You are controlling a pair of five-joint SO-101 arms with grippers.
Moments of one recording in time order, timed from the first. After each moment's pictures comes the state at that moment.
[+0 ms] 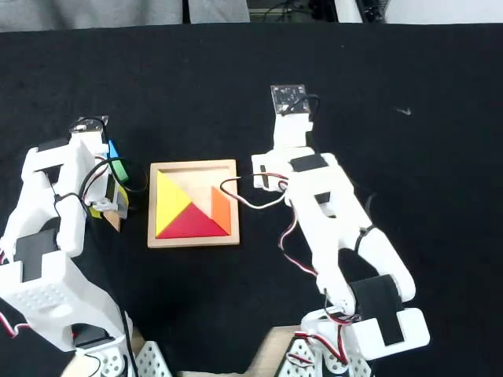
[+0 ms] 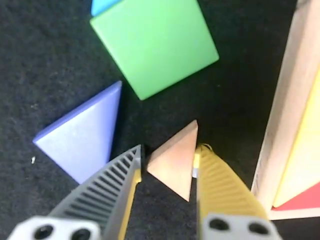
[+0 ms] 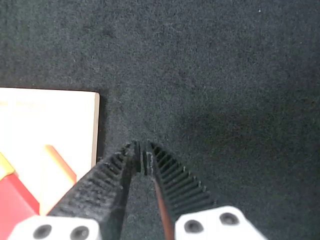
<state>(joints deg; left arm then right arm) -21.5 15.9 20.0 65.4 -16.3 -14.0 -5.8 37.2 40.0 -7.3</state>
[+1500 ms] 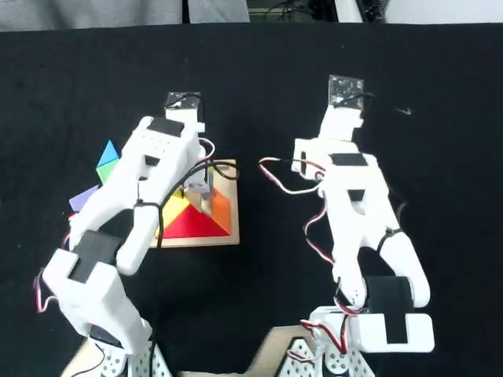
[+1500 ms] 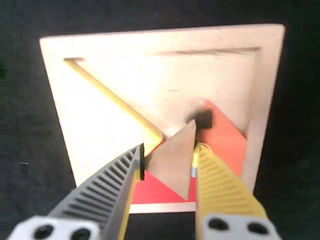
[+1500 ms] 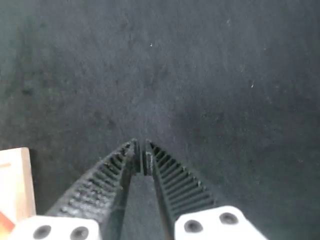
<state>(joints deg) 11.5 16.0 8.0 72.2 16.1 -1.0 -5.8 38.4 33.3 -7.3</state>
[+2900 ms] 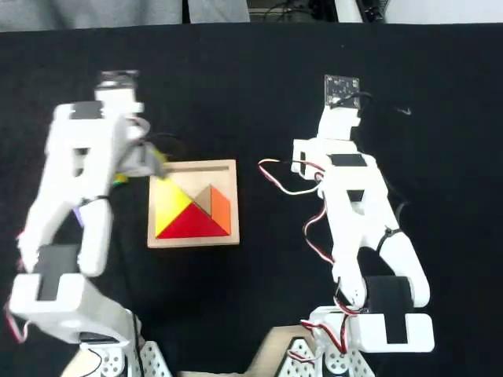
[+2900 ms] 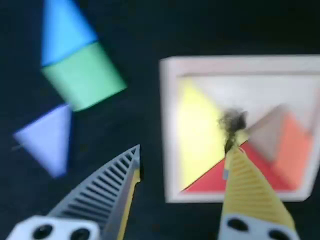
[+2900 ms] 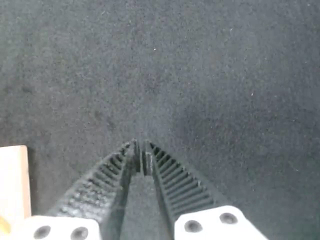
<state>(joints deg) -9.3 5.9 4.2 81.6 -3.6 -1.0 -5.8 38.4 32.8 -4.5</state>
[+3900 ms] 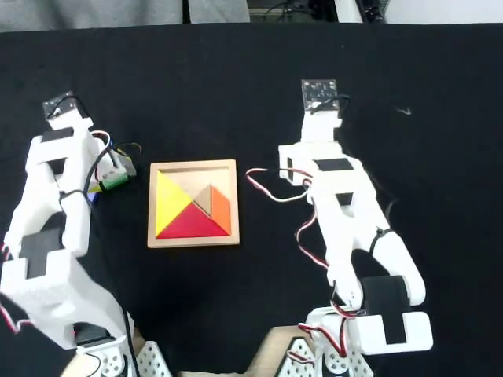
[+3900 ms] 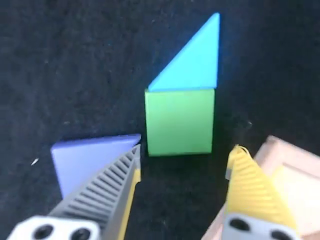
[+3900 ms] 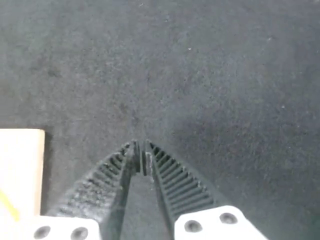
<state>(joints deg) -18.6 16.7 14.1 57.7 13.1 -4.9 -5.8 40.7 29.4 -1.1</state>
